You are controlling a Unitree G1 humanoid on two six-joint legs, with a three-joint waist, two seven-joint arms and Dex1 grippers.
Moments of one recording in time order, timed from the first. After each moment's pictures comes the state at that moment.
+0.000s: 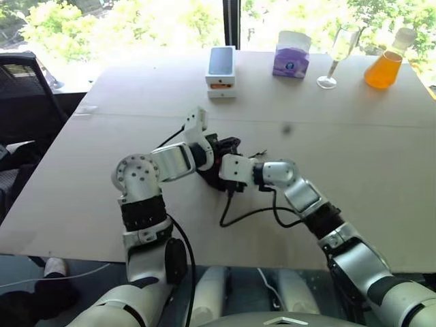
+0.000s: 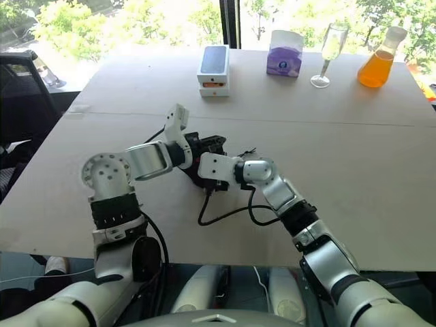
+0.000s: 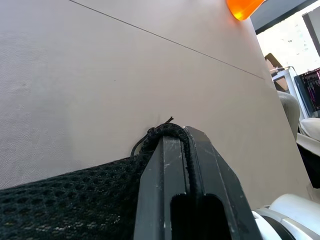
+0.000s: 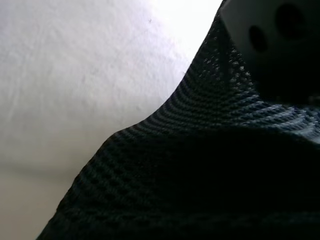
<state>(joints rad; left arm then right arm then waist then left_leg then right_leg) -0.74 0.16 0.34 -0.05 -0.90 1.40 0.00 -0.68 -0.12 0.43 0.31 -0.19 0.06 0.86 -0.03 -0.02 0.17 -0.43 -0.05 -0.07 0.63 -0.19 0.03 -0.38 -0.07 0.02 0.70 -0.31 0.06</state>
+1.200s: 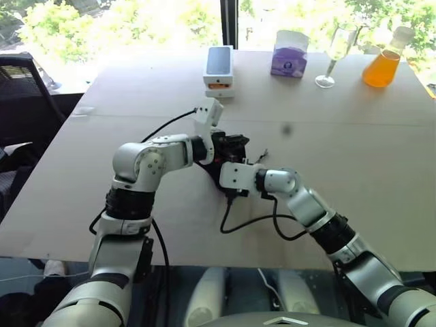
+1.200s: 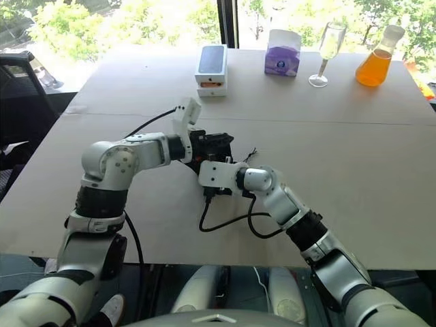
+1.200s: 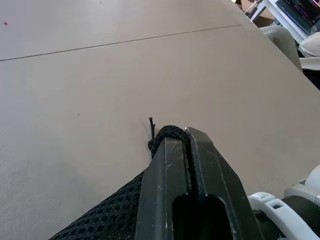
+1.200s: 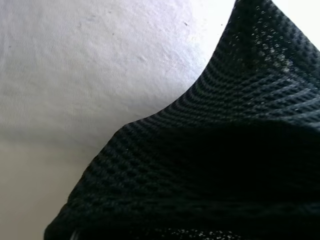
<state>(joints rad) -0.75 0.46 -0.06 -0.01 -0.73 1.06 -0.50 -0.61 -0.20 0.53 0.10 -0.28 0.23 0.72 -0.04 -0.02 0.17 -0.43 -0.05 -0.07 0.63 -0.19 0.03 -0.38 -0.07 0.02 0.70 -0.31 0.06</state>
